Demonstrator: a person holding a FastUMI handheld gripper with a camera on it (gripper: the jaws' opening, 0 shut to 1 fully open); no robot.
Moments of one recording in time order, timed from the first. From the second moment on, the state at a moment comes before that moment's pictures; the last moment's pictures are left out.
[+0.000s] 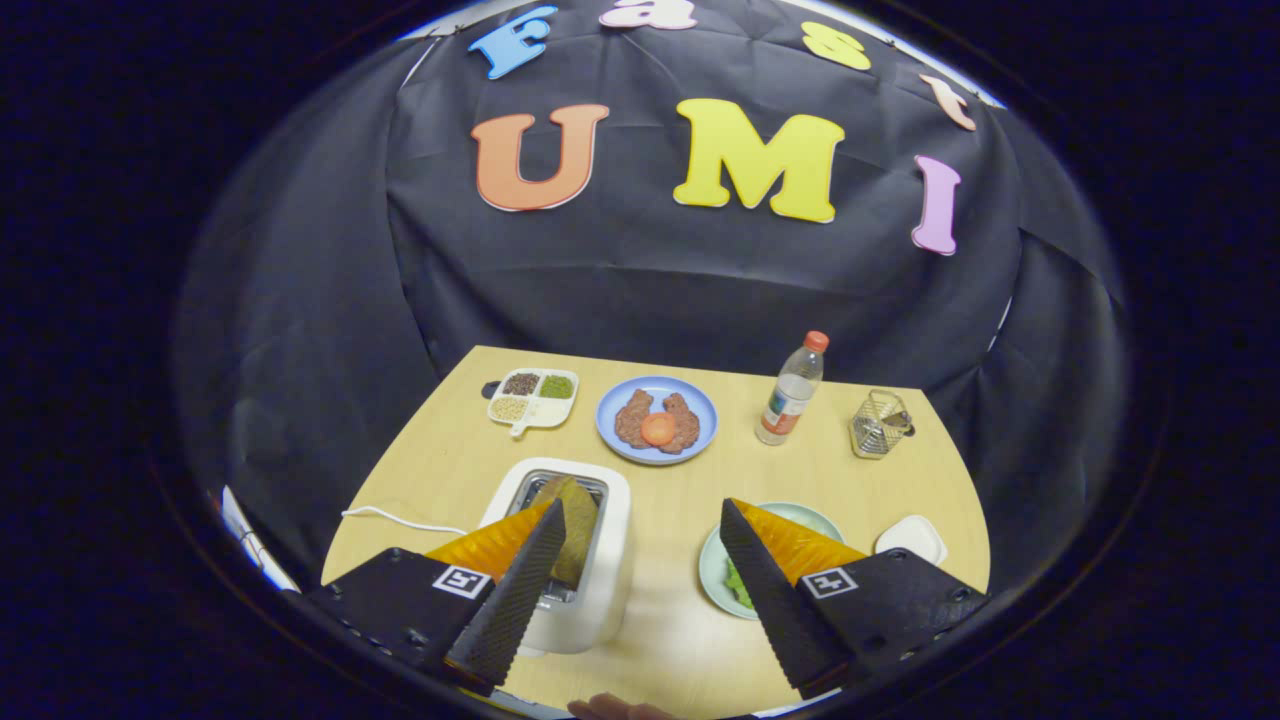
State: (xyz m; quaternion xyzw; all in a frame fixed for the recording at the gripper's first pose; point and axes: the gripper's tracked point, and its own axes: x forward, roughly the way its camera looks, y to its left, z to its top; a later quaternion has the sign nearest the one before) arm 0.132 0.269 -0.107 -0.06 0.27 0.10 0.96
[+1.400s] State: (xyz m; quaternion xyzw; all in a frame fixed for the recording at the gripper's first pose) arm 0.150 0.319 -0.158 -0.08 0.35 0.08 0.93
